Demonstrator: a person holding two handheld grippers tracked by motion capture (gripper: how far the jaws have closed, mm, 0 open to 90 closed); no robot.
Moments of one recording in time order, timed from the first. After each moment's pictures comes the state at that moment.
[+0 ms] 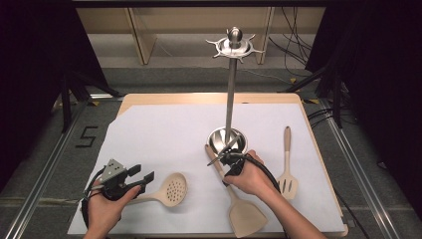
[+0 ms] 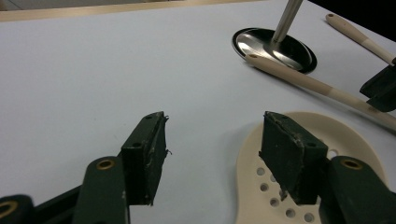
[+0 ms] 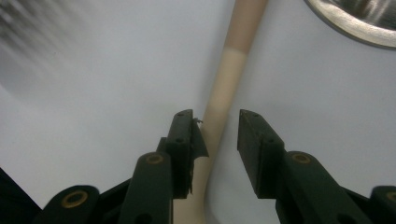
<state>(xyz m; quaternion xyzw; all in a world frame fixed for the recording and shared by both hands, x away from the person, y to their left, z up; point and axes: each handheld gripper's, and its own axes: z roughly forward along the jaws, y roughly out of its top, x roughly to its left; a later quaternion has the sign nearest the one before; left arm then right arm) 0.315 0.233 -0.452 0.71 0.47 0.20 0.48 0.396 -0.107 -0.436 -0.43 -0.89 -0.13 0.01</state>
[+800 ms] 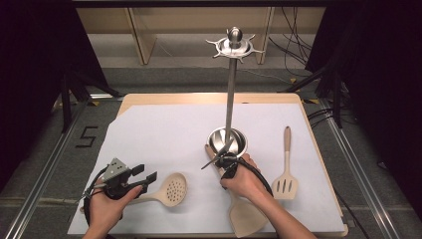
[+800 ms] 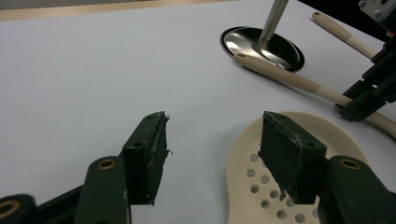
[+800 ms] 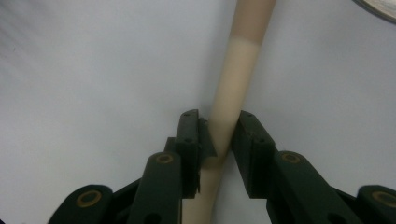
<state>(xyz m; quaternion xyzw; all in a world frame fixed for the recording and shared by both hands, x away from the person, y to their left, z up) 0.318 0.230 -0.453 0.72 0.45 0.18 0.49 0.397 -0.092 -0.455 -0.44 -0.89 -0.09 0.00</state>
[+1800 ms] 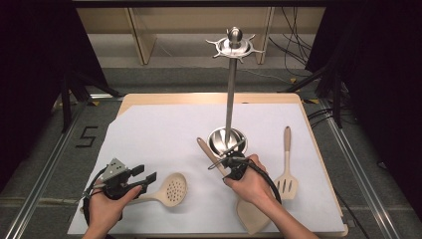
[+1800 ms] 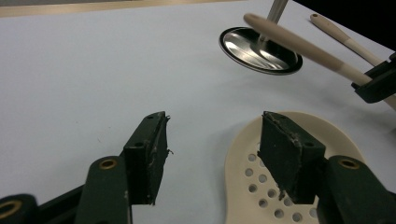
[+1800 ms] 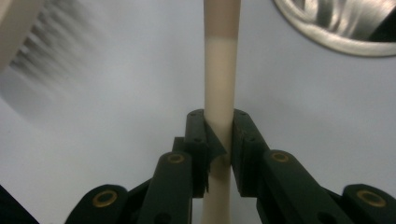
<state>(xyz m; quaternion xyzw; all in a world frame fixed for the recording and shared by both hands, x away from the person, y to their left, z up) 0.317 0.232 -0.452 0.72 0.46 0.18 0.49 0.376 -0.111 -0.428 -0.44 -0.88 -0.19 -0.04</state>
